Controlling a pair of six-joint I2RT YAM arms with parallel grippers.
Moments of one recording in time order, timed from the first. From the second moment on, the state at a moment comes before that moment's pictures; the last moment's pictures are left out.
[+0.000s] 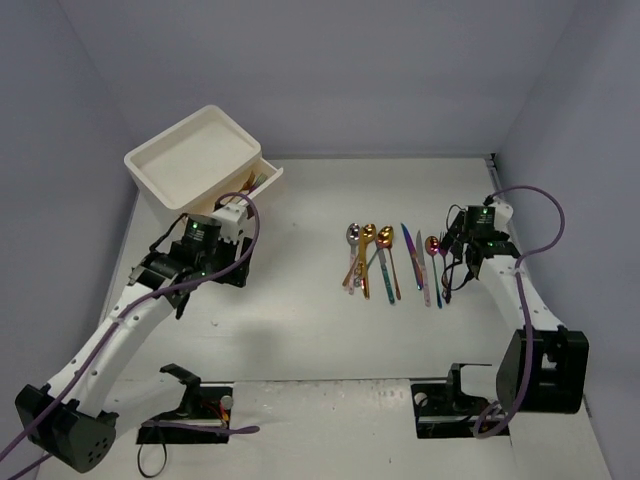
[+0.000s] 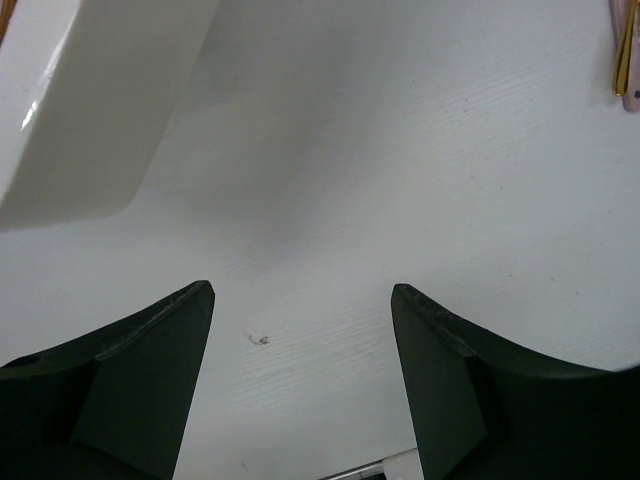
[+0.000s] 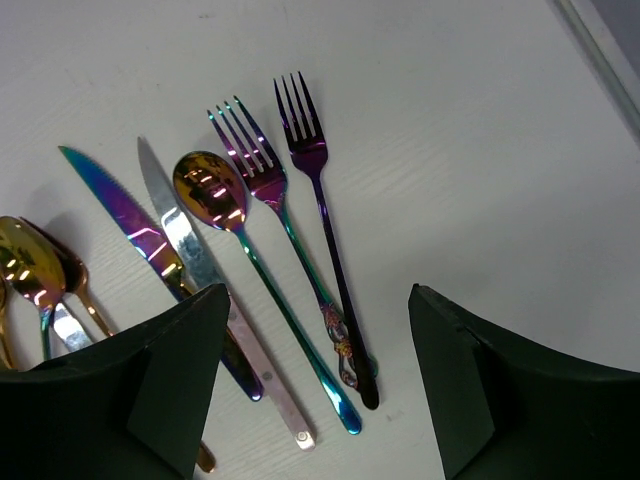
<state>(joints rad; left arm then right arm) -0.44 1.03 1.03 -0.81 -0.06 -0.09 -0.04 1.25 0.81 -0.38 0.29 0.44</state>
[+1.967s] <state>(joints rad) -0.44 0.97 0.99 -0.73 -0.05 -0.16 -0.10 1.49 0.83 -0.24 0.19 0.36</state>
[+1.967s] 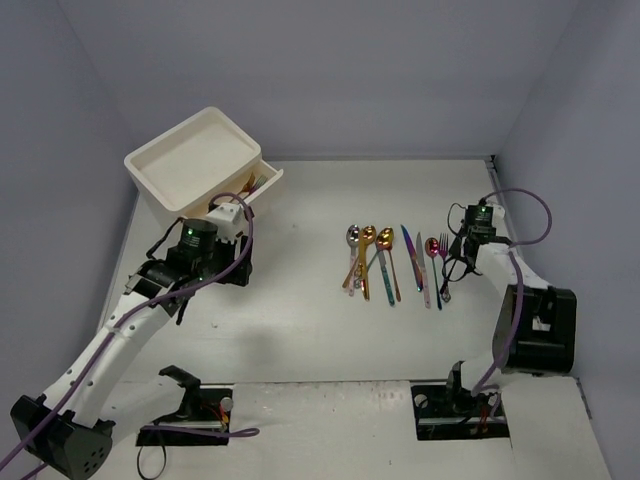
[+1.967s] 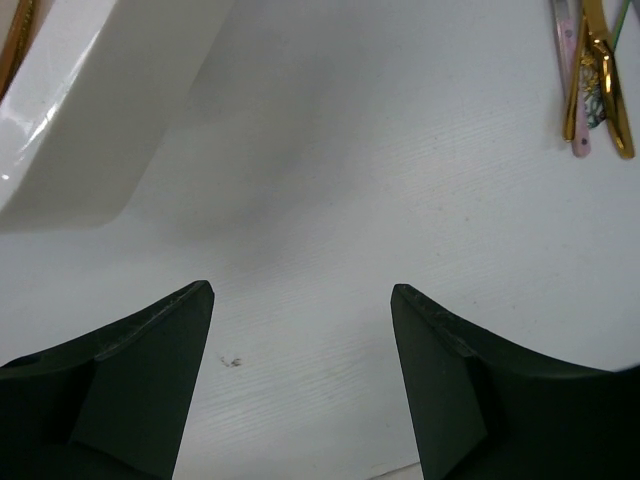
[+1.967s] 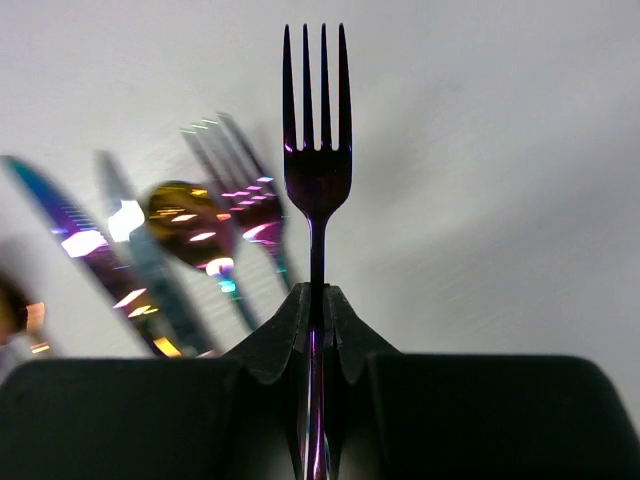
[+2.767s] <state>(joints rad) -0.91 1.15 1.25 -0.51 -0.01 -0.46 0.75 1.09 1.03 -0.18 0.15 0.60</state>
